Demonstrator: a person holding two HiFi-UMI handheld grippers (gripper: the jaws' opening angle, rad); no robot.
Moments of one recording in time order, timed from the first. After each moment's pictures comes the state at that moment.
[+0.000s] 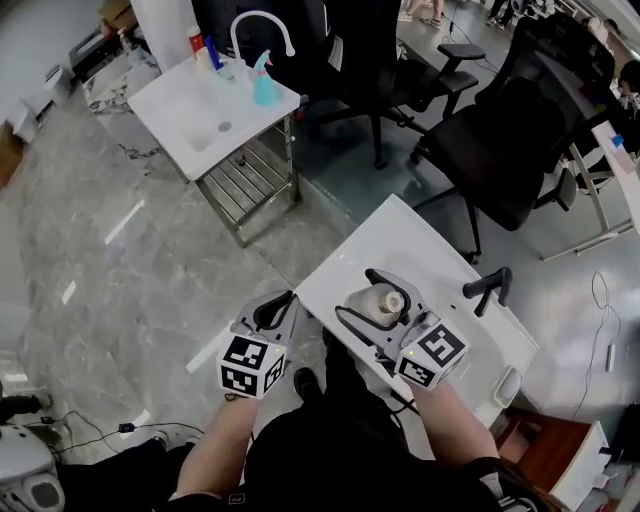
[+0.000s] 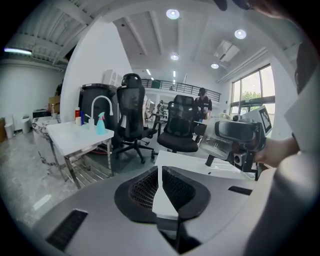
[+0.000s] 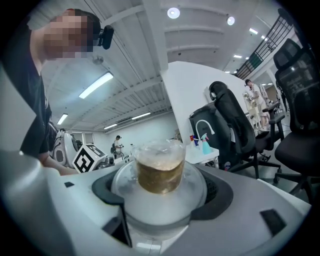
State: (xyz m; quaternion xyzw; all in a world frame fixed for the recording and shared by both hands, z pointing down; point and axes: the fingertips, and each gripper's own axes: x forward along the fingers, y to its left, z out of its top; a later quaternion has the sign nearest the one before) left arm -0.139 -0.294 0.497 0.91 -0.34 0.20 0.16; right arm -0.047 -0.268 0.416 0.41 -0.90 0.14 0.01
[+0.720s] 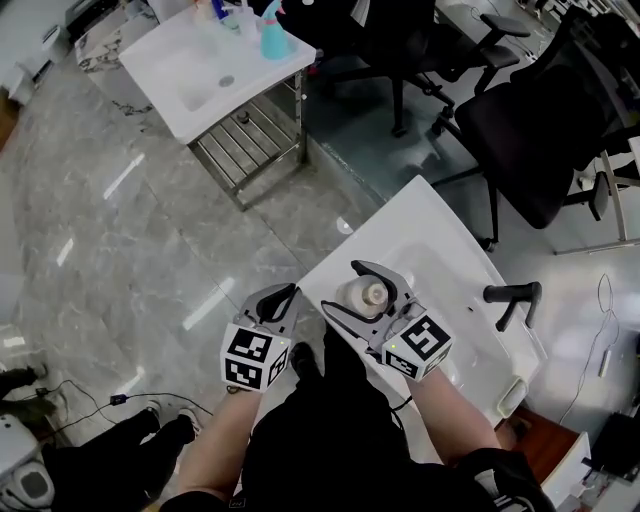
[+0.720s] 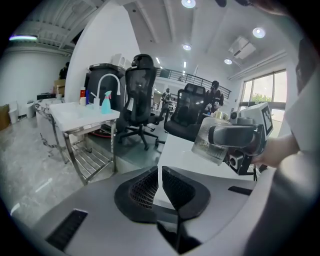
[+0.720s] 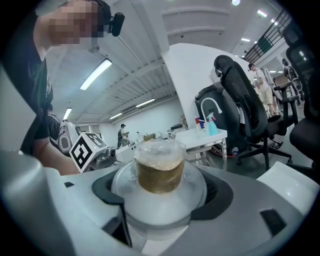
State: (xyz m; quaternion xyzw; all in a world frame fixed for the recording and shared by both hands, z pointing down) left arm -0.141 -0.324 0.585 0.88 -0.35 0.23 0.22; right arm -0.076 -0.319 0.512 0.36 -0.91 0.17 0.08
